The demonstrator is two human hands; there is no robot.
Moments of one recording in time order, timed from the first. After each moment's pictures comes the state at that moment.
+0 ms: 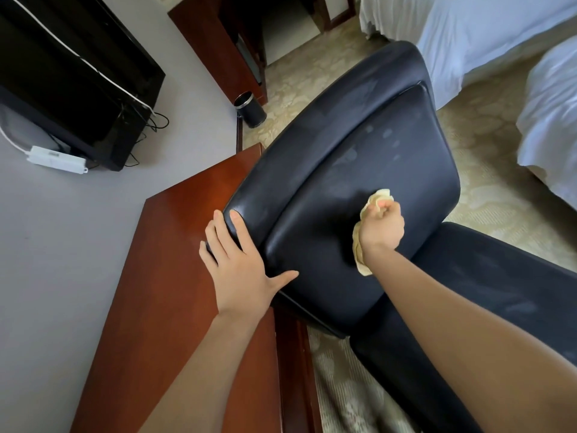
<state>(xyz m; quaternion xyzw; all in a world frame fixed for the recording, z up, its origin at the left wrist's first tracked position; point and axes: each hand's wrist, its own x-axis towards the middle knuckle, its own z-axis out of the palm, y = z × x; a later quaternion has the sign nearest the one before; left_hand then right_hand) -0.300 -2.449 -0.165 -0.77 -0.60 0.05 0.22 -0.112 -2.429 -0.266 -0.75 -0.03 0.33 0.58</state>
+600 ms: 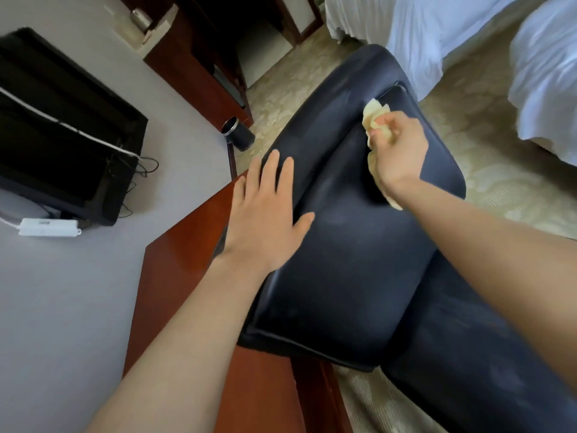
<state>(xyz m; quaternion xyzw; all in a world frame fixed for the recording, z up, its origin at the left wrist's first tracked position) -0.204 -2.377 -0.101 -0.91 -0.37 0.06 0.21 -0.011 -2.369 -0.222 -0.71 -0.19 0.14 0.66</state>
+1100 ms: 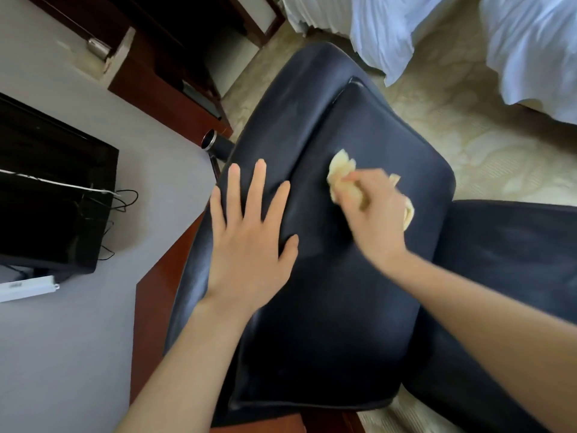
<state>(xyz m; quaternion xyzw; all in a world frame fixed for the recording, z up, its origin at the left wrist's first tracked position) -0.182 -2.341 -0.139 -0.92 -0.25 0.07 0.29 -0.057 -2.389 -0.272 -0.67 -0.23 0.09 0.71</state>
